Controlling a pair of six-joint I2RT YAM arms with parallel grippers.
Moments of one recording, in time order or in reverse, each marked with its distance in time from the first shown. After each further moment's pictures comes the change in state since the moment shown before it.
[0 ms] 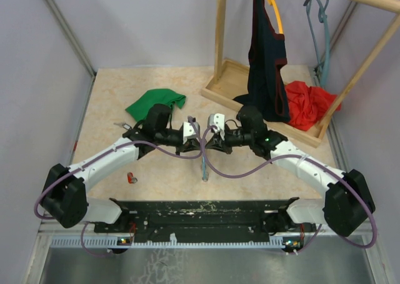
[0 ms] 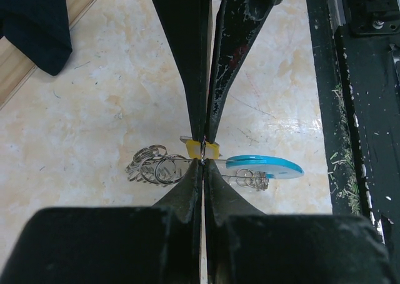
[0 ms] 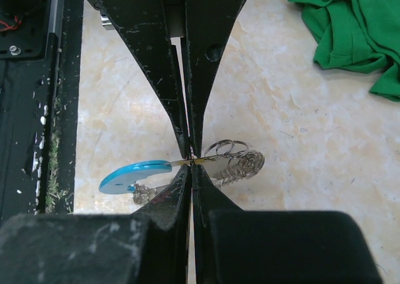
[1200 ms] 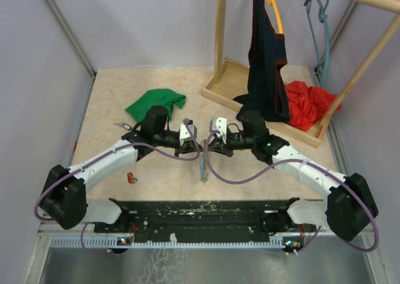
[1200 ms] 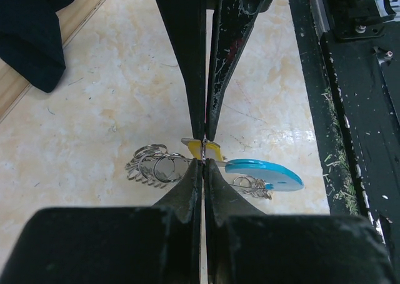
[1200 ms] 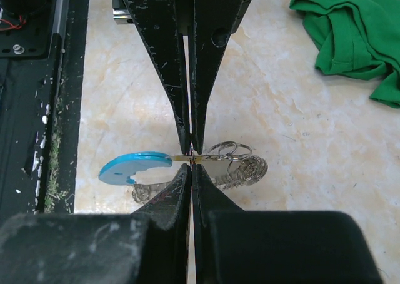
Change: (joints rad) left arm 0.019 -0.016 -0.050 0.073 0.076 0.009; right arm 0.000 -0.043 -0.071 0.071 -0.009 0.006
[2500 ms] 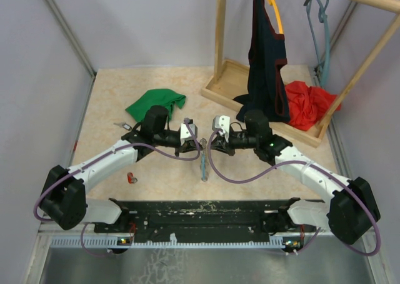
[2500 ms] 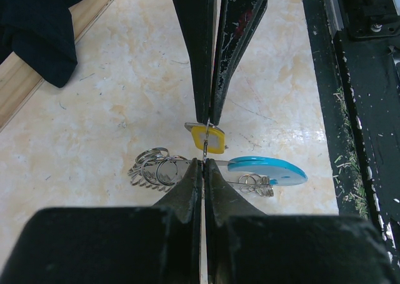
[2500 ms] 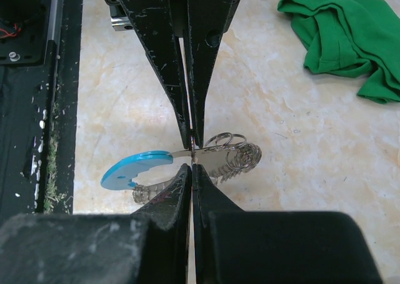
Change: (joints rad) left arm 0.000 -0.002 0.000 0.008 -0.039 -0.002; right arm -0.019 -0.029 0.000 -0.008 0.007 0.015
